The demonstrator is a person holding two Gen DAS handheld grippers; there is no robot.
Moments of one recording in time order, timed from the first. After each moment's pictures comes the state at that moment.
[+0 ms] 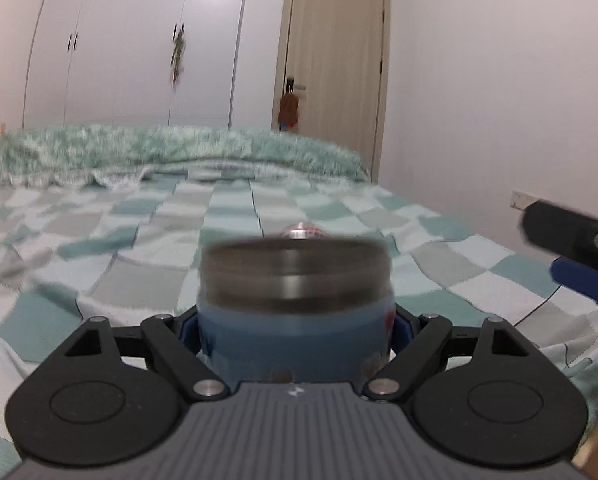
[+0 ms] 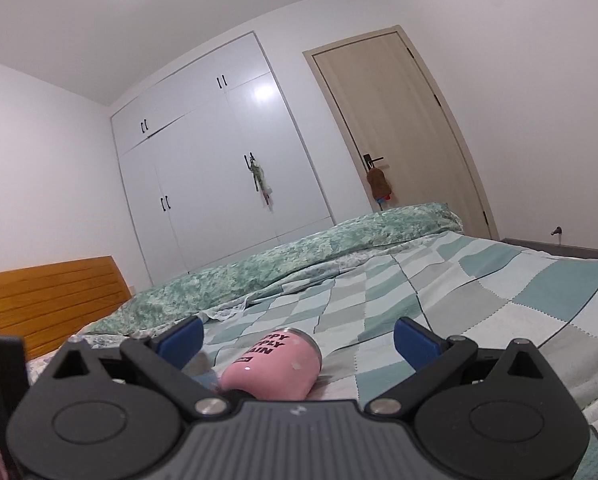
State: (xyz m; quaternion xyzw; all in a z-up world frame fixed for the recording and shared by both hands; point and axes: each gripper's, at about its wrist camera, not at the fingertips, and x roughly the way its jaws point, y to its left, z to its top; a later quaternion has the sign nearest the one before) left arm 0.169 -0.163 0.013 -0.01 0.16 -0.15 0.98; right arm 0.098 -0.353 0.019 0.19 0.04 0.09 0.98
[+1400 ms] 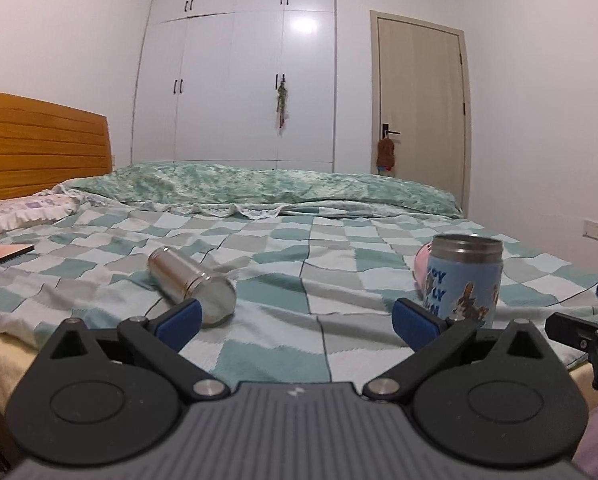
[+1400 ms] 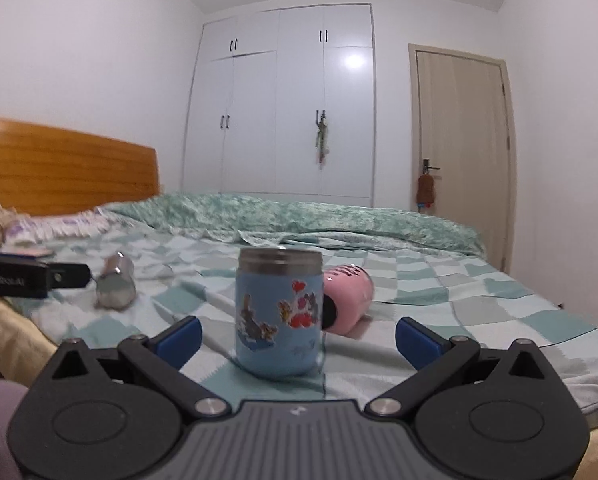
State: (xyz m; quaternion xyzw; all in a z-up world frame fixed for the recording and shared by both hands) left arm -0.005 -0.025 0.026 -0.01 0.10 0.00 1.00; right arm -0.018 -0.247 0.014 -0.04 0.08 0.10 0.99
